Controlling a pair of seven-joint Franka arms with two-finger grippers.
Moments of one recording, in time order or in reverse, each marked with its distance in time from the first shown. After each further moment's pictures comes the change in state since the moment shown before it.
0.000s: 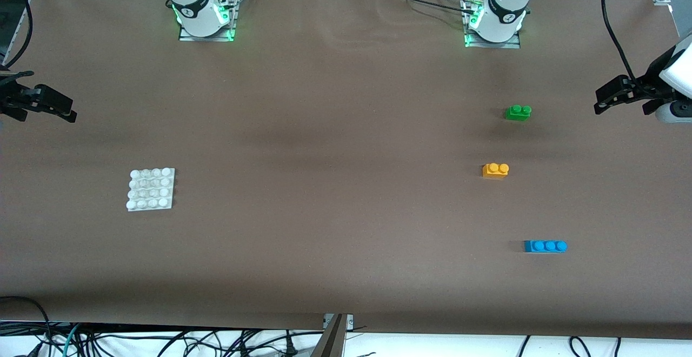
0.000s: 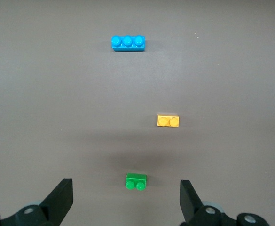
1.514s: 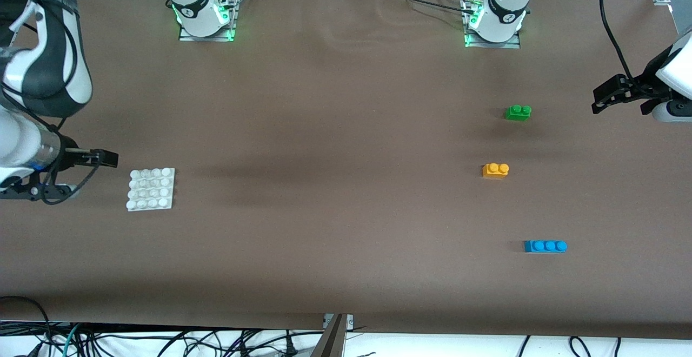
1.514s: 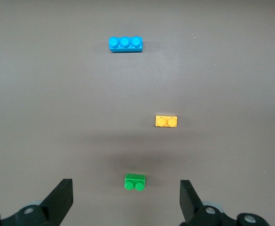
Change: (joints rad) left arm -0.004 -0.001 -0.005 0.002 0.000 0.000 0.000; right arm -0.005 0.284 0.001 -0.039 -0.078 0.182 0.005
